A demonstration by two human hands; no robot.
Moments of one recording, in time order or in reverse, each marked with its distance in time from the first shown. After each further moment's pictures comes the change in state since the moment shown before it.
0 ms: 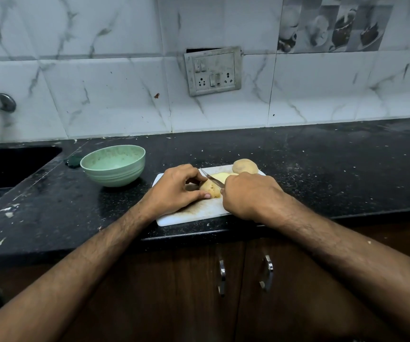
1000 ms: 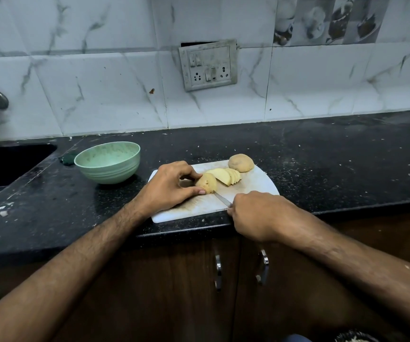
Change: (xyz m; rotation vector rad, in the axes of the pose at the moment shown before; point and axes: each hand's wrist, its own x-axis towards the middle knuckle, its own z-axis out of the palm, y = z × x) left_hand -0.001 0.000 -0.001 0.016 0.013 -0.005; right_hand -0.031 0.019 0.016 0.053 -0.163 -0.071
